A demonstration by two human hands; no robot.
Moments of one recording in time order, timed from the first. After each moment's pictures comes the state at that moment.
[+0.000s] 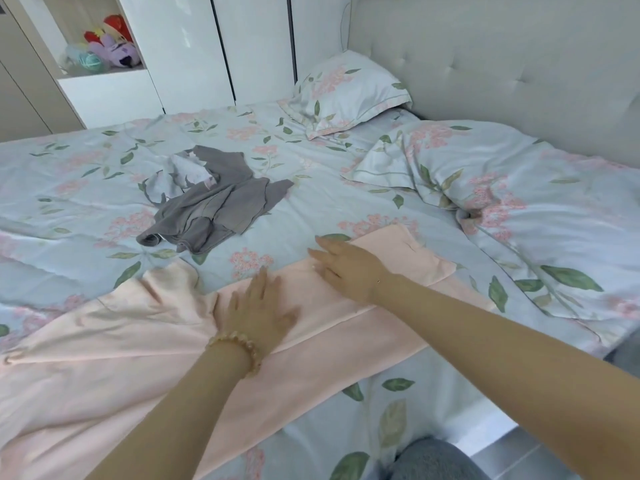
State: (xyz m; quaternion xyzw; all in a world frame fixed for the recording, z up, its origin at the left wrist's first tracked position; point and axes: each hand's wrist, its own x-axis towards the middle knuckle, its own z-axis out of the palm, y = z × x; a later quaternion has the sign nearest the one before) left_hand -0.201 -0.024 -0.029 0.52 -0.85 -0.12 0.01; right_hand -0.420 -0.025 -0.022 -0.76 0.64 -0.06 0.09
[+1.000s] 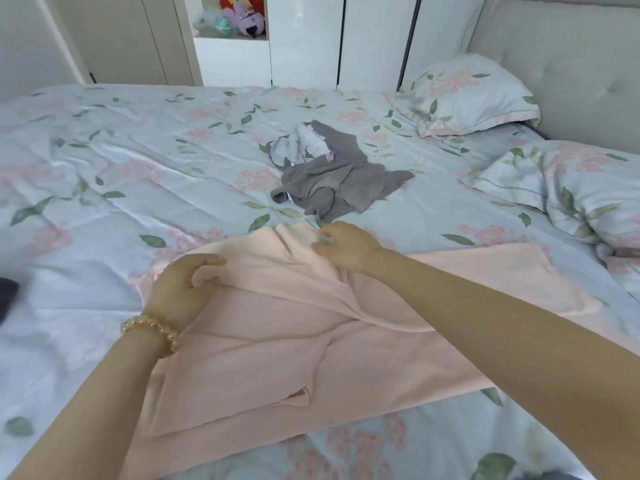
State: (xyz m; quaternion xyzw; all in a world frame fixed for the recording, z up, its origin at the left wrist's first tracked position) left_hand 0.072 -0.029 -0.008 0.64 -0.64 -0.26 0.35; right_hand -0.200 -0.104 0.000 -0.75 0.63 -0.10 0.18
